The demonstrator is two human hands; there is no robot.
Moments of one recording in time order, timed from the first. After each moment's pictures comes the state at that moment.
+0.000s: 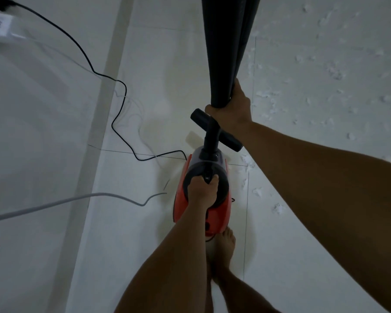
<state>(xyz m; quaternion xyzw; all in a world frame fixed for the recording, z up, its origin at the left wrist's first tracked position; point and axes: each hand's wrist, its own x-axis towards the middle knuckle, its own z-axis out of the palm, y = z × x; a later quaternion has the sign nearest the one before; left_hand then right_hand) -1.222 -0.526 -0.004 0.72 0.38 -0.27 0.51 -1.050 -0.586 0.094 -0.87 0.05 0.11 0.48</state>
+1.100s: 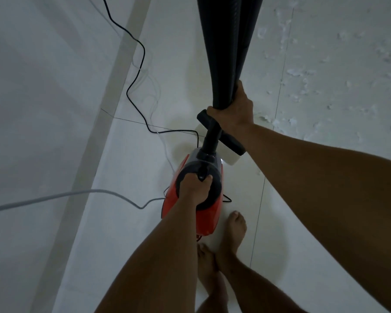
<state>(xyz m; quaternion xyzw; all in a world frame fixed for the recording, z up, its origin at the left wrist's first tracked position) -1.310 -0.498 -0.081 0.74 0.40 -0.29 0.46 -1.135 -0.570 0.000 -0.86 0.03 0.15 0.48</state>
